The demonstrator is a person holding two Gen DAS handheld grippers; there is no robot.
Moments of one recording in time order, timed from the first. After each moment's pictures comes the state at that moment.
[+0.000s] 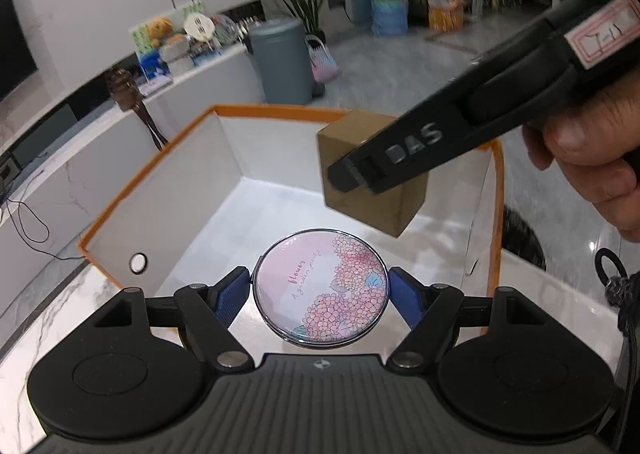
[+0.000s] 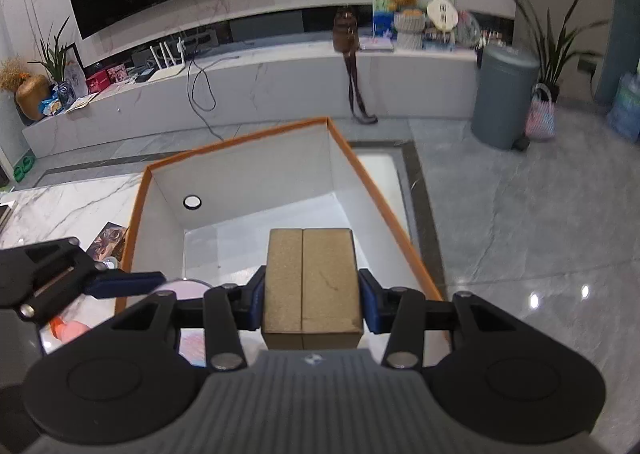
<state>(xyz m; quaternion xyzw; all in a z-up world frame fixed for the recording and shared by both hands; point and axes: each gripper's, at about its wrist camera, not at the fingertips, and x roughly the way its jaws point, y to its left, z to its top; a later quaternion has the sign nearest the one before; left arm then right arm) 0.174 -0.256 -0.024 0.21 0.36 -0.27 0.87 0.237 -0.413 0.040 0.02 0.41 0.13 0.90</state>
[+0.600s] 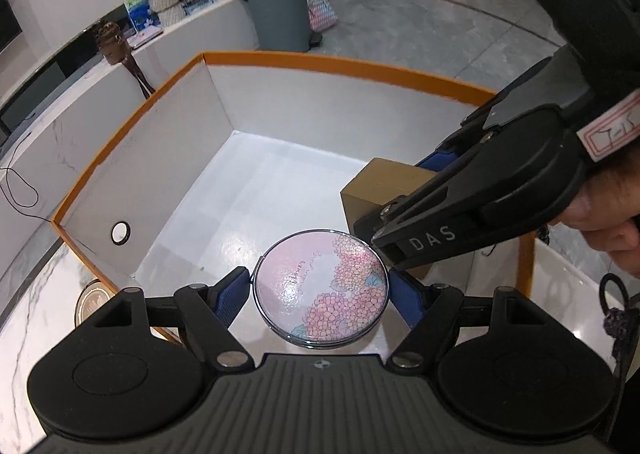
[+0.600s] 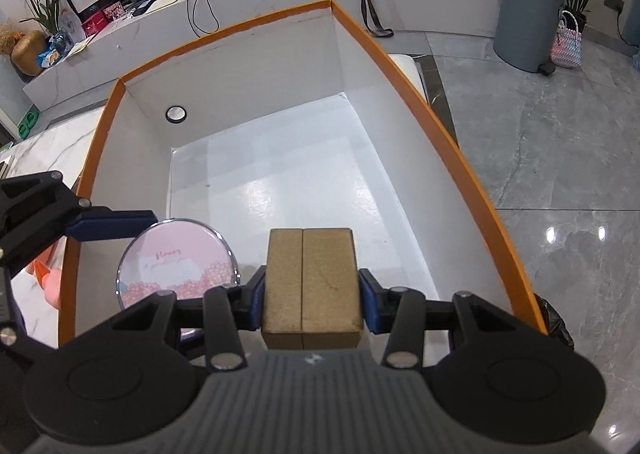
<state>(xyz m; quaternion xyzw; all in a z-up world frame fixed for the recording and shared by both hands) 0.200 -0.262 -0.040 0.22 0.44 -0.25 0.83 0.257 -0.405 -0.016 0.02 0.52 0.15 0.84</state>
